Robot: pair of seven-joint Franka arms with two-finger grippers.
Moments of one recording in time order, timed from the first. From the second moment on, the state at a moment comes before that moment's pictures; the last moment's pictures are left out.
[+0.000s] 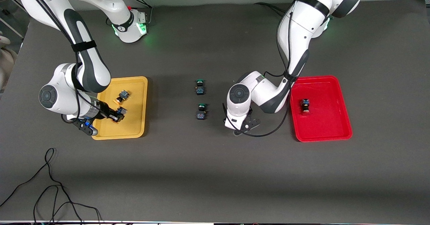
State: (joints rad) left arm -0.51 0.82 -0.20 -1.52 0.21 2.31 -1.27; right arm 0.20 0.30 -0.16 -2.08 0.24 2.25 0.46
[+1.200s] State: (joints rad) left arm -0.01 0.44 -0.22 -1.82 0.10 1.98 -0.36; right arm 0.20 0.31 -0.16 -2.08 0.24 2.28 0.46
